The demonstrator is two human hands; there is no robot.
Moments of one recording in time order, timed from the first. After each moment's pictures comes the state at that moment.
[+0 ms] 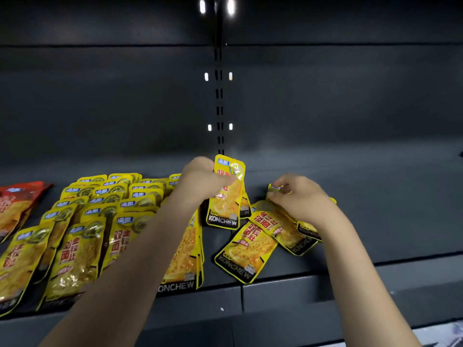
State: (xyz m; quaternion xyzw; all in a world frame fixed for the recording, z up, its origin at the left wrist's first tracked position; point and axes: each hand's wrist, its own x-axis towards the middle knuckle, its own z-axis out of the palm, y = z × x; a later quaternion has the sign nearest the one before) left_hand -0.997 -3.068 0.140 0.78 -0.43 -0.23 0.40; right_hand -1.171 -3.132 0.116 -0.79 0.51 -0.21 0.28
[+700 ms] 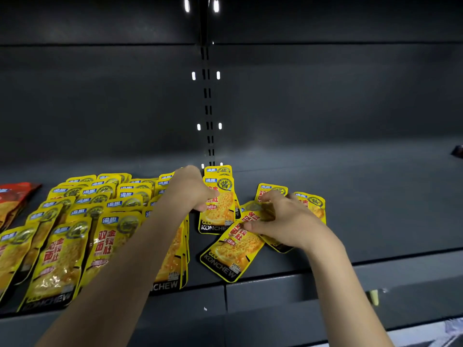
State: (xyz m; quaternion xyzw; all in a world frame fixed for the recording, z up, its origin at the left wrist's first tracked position) left_hand -0.996 -3.076 0.126 0.86 -0.45 -0.16 0.20; right_hand -1.185 -3.102 0.108 -0.82 0.50 -0.09 0.28
